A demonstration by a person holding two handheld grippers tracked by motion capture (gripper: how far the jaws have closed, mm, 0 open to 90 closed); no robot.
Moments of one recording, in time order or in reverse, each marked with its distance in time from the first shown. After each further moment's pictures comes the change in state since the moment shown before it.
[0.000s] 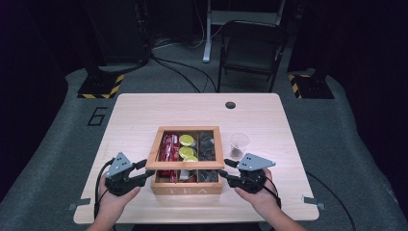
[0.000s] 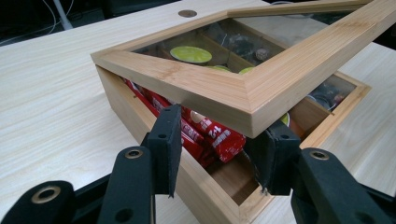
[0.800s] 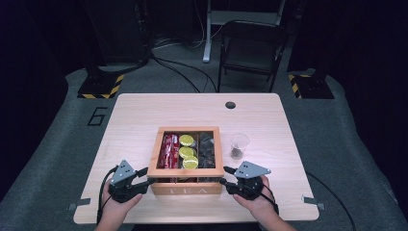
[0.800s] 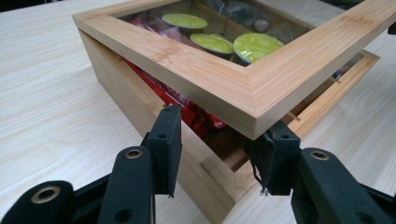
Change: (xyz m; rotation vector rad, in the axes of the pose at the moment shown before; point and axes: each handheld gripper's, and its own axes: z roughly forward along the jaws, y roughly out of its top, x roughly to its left) left arm -0.003 -0.024 0.008 0.049 -0.011 -0.001; right arm 0.008 -0.026 0.011 0.040 -0.009 0.004
